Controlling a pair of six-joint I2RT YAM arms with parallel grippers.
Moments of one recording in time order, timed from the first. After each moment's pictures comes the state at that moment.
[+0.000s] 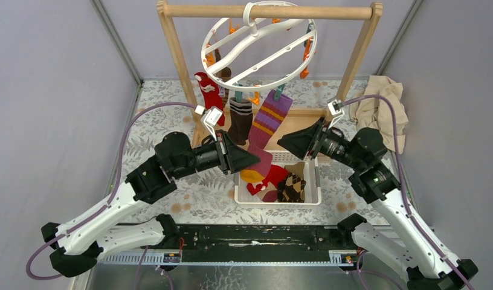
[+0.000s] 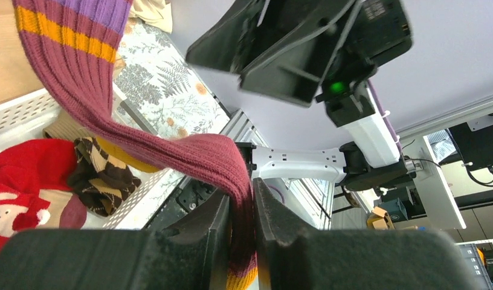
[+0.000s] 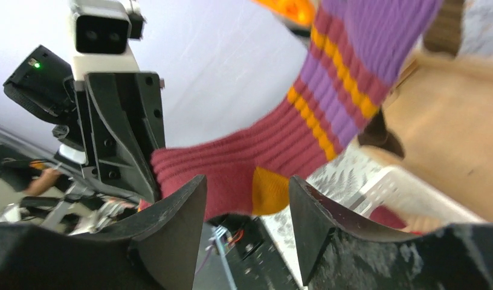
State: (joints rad) left arm -0.94 0.89 1.05 -0.23 0.24 -0.82; right arm 0.51 0.77 0.82 0.02 -0.57 0.78
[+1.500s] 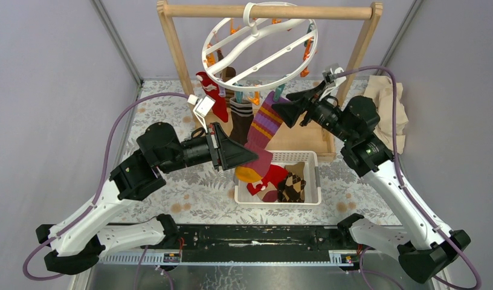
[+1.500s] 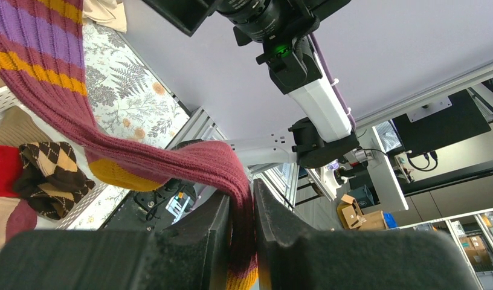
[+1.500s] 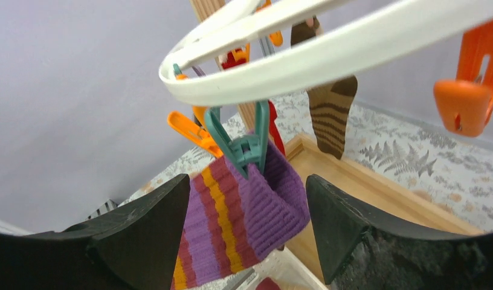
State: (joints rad) left arm -0.94 0.93 1.28 -0.37 0.32 -0.89; right arm 0.51 1.04 1.14 -0.02 -0.35 0.36
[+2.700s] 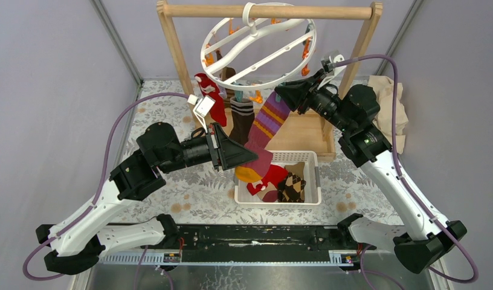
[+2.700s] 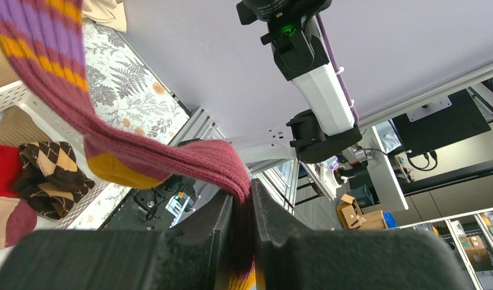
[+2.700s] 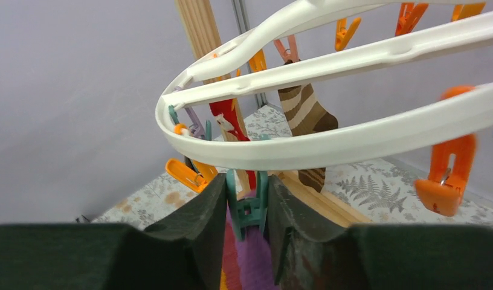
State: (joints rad) left arm -0.94 0.93 1.28 -0.37 0.32 -0.89; right arm 0.51 1.12 1.27 0.01 -0.33 0.27
